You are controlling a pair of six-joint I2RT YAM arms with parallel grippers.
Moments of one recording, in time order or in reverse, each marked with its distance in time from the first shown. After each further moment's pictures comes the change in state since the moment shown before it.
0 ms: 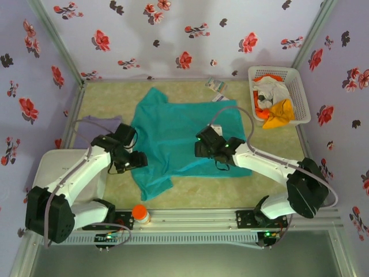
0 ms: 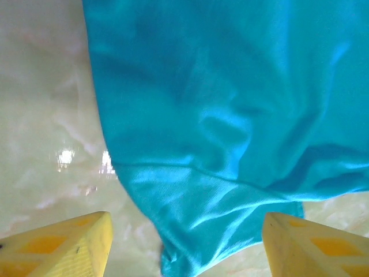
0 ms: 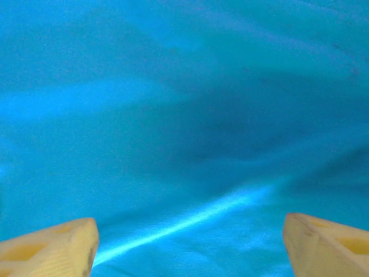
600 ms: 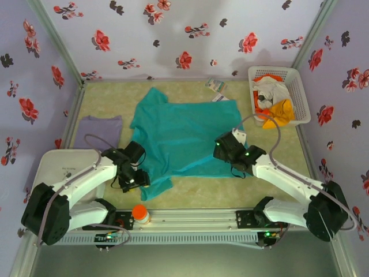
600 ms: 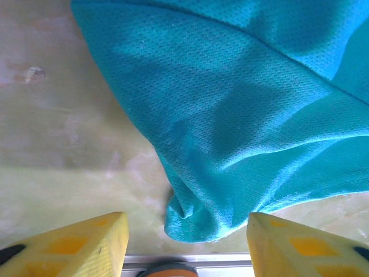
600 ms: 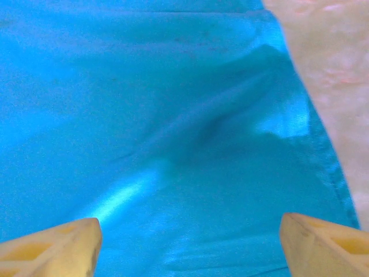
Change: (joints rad) left arm -0.160 -0.012 -0.190 0.033 0.087 -0.175; right arm -0.115 -0.288 -0.180 -0.110 0.086 0.156
